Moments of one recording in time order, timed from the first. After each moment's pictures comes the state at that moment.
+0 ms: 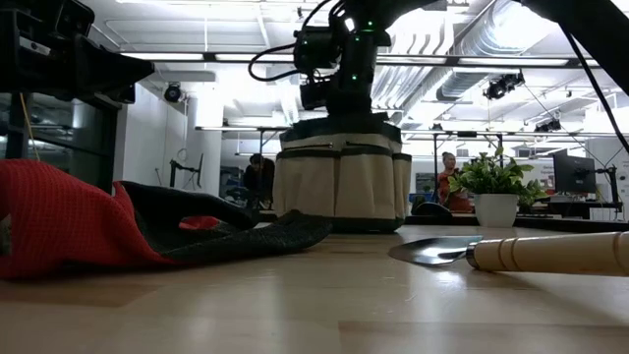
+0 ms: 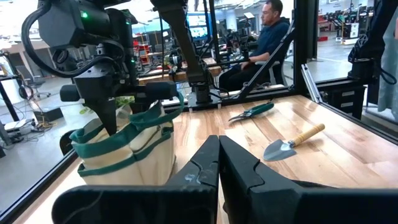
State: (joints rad) left arm 0.04 0.01 0.04 0.05 0.07 0.15; right arm -0.31 2.09 1.86 -1.11 0.05 -0.18
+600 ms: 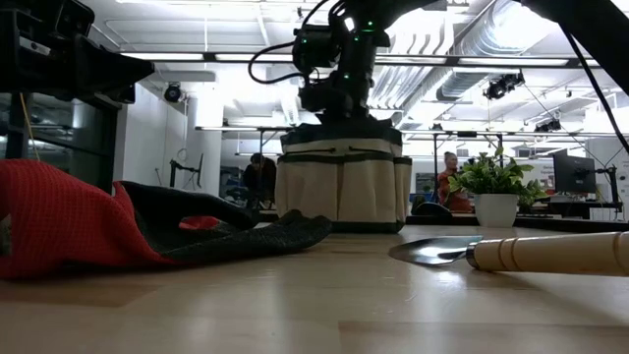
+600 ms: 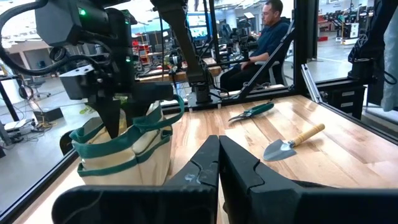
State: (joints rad) left arm 0.04 0.01 0.04 0.05 0.07 0.15; right arm -0.31 2.08 1.87 -1.09 0.04 0.18
